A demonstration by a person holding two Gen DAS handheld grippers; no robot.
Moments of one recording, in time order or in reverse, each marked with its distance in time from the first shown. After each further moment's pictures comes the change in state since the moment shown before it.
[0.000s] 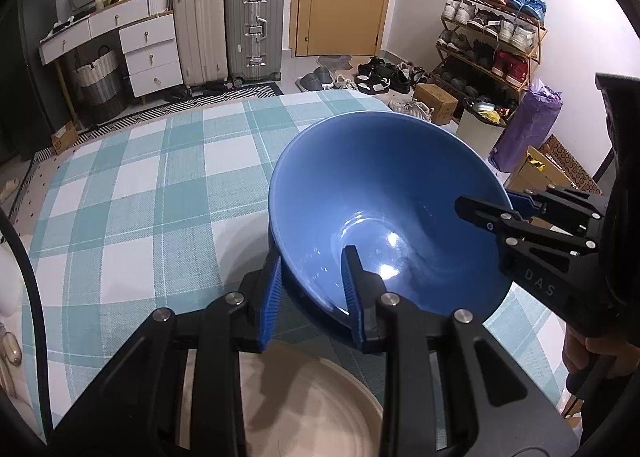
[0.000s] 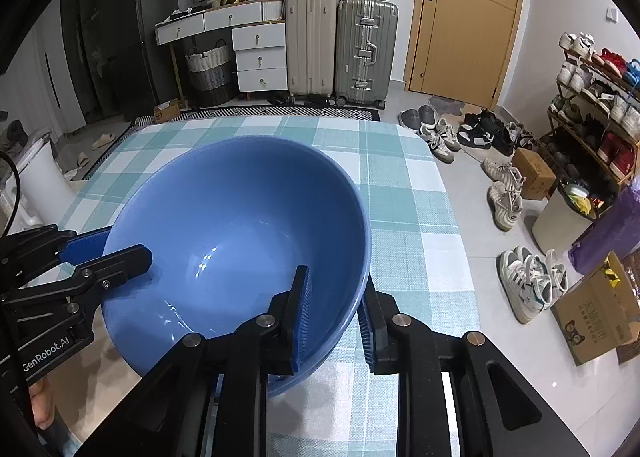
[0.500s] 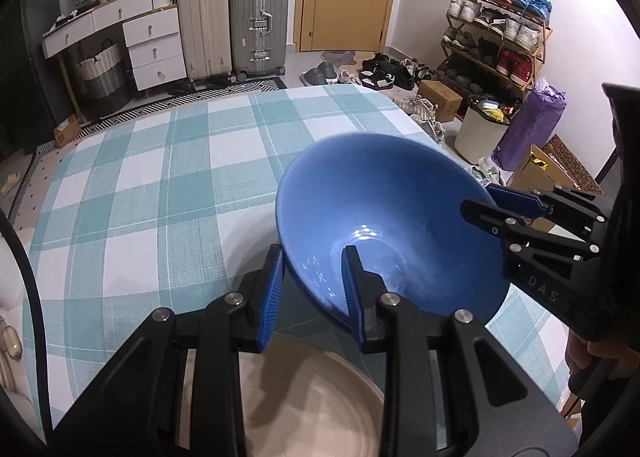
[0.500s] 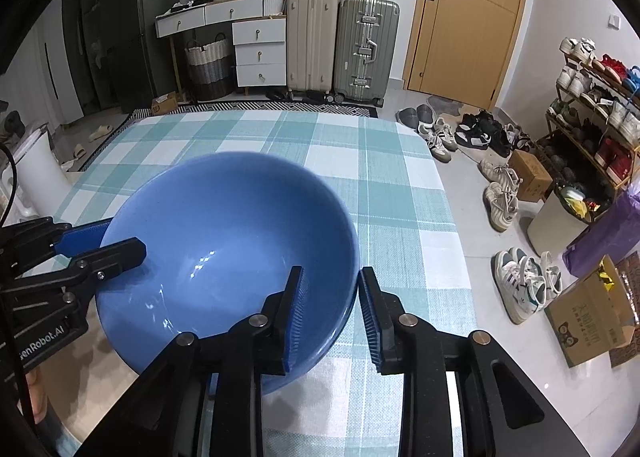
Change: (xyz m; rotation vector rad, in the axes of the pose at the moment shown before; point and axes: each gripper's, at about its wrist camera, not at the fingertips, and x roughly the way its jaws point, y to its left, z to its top) left arm -0.002 0.005 -0.004 -0.016 0.021 0.003; right arm 0.000 0.004 -0.001 -0.018 0.019 -0.016
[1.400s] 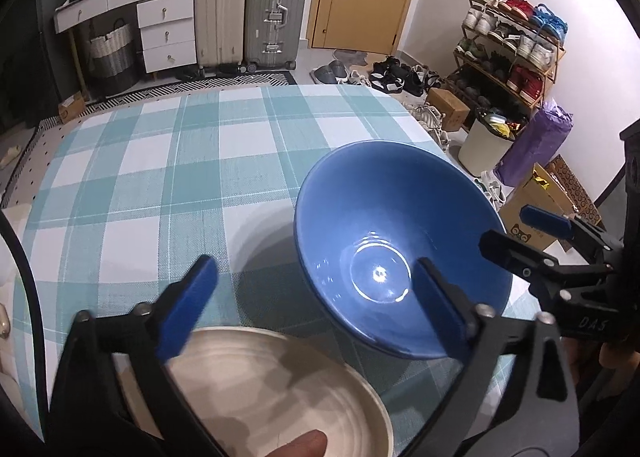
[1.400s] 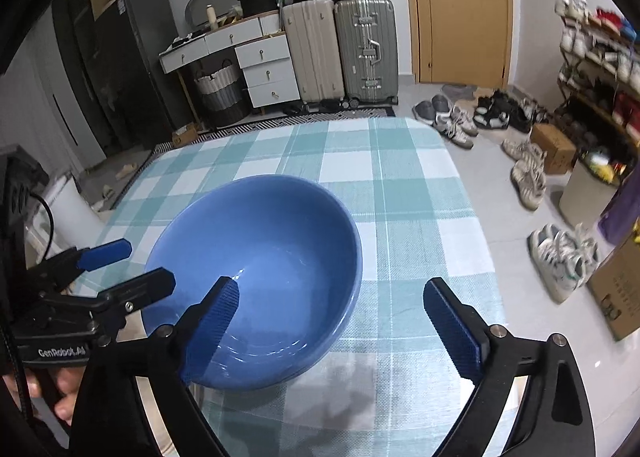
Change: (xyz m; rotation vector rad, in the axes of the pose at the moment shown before) left arm 0.005 0.017 0.003 -0.091 0.007 -0.006; right arm -0.011 -0.025 -0.007 0.152 -0.028 0.155
